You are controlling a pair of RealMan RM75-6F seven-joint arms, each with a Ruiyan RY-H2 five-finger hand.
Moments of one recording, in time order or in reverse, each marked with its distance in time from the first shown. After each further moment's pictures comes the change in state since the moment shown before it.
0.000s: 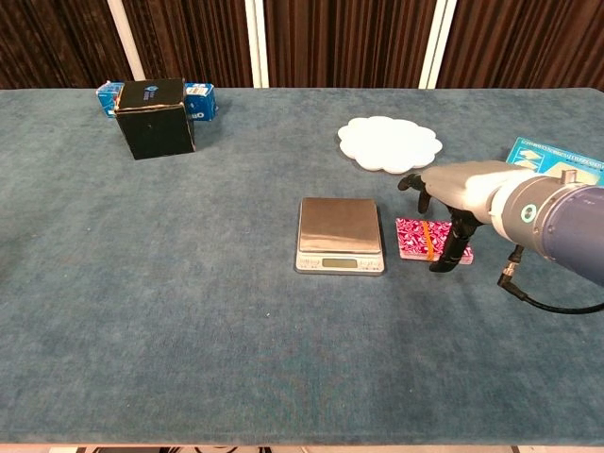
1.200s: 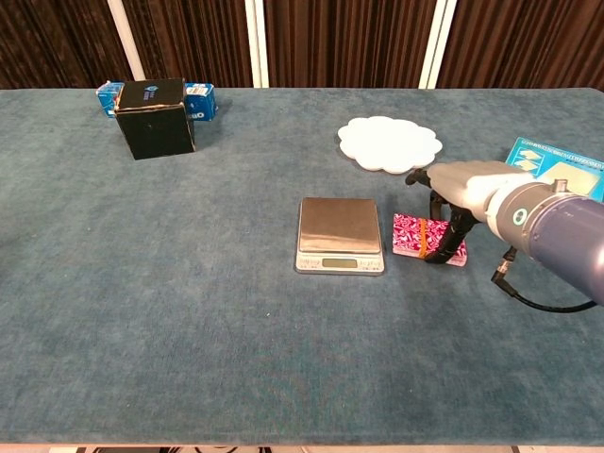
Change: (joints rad) left arm 0.003 0.004 -0.003 -0.017 -0.022 -0.009 0.000; right arm -0.012 -0.060 0.004 0.132 -0.061 -0.006 0.094
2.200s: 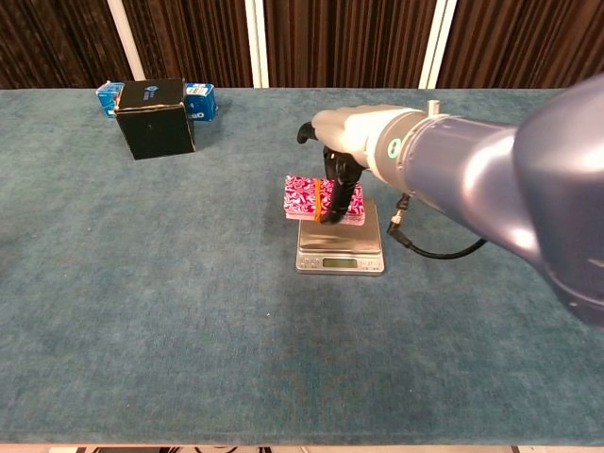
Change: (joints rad) left arm 0.001 0.006 0.001 -0.002 -0.001 -0.004 -0.012; right arm 0.244 -0.076 0.180 -0.092 0.156 0.028 -0.208
